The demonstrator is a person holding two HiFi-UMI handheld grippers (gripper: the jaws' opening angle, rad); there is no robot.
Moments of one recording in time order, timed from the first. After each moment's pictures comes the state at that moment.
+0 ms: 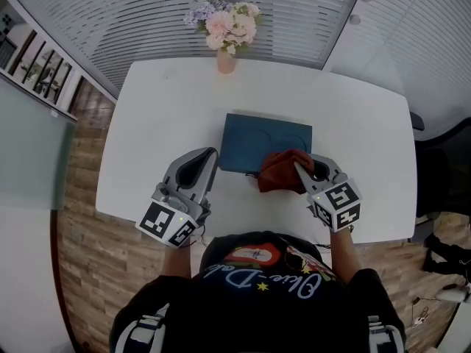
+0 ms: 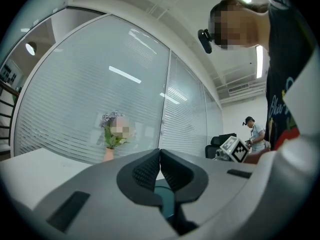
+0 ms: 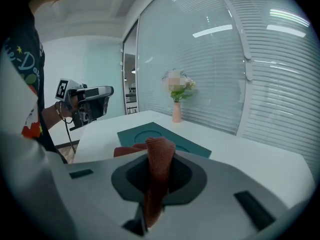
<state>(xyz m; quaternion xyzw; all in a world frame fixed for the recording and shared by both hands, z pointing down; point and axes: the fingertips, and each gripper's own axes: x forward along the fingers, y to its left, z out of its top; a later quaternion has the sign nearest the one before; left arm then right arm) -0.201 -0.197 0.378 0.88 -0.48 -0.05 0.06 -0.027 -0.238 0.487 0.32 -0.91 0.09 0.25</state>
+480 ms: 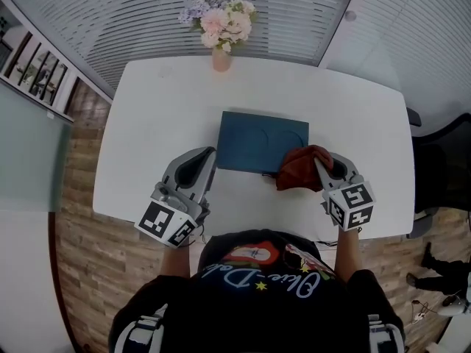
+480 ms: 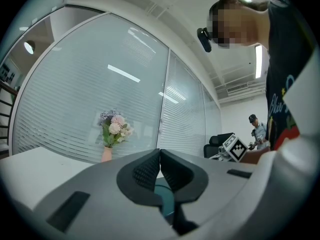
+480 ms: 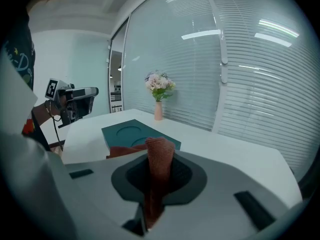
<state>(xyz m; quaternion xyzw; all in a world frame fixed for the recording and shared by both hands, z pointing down) -0.196 -0.195 0.381 0.88 -0.47 -0.05 0.06 0.034 -0.249 0.484 0.40 -0.88 0.09 0.25</state>
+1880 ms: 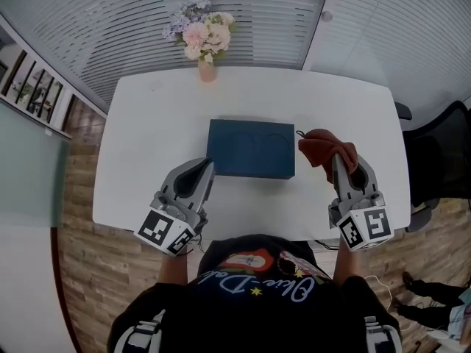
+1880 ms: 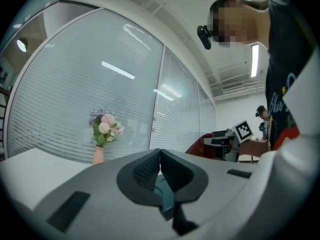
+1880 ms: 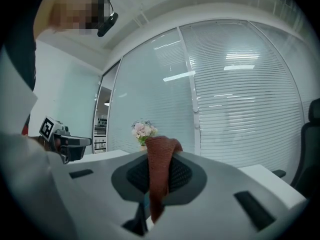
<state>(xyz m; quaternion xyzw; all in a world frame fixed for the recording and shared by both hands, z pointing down) -0.166 -0.184 0.374 0.89 -0.44 -0.03 0.06 0.086 -0.226 0.361 0.51 -0.86 0.02 0.03</state>
